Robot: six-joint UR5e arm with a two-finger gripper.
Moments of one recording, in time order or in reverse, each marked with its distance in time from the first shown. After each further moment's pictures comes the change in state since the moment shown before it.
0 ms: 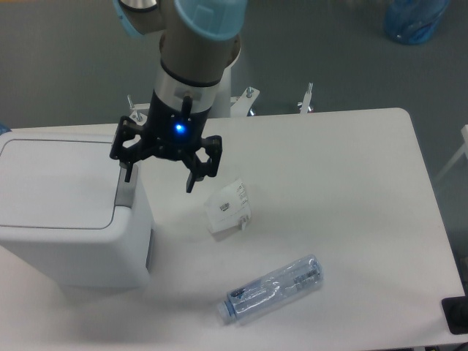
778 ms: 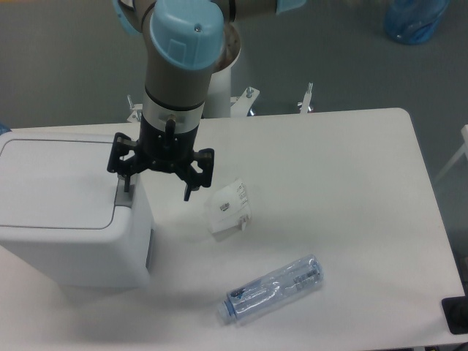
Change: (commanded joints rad) arm -0.015 -0.011 -0.002 0.011 0.061 0.015
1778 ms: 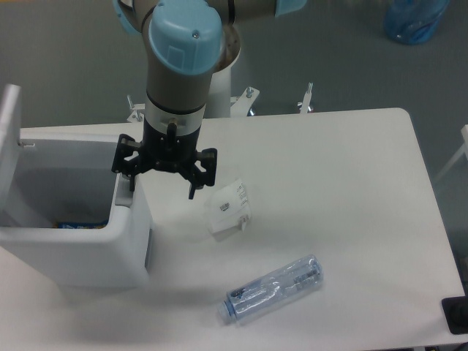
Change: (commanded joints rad) arm 0.002 0.002 -0.011 -0.008 0.003 -0.003
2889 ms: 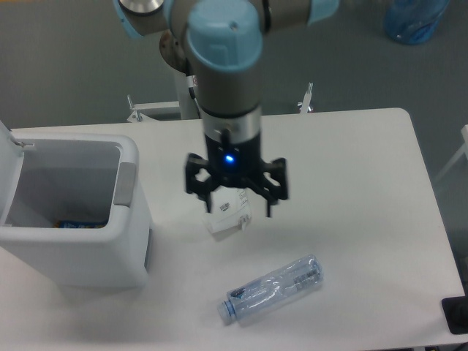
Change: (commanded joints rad) arm 0.158 -0.100 0.020 0.268 0.250 0.368
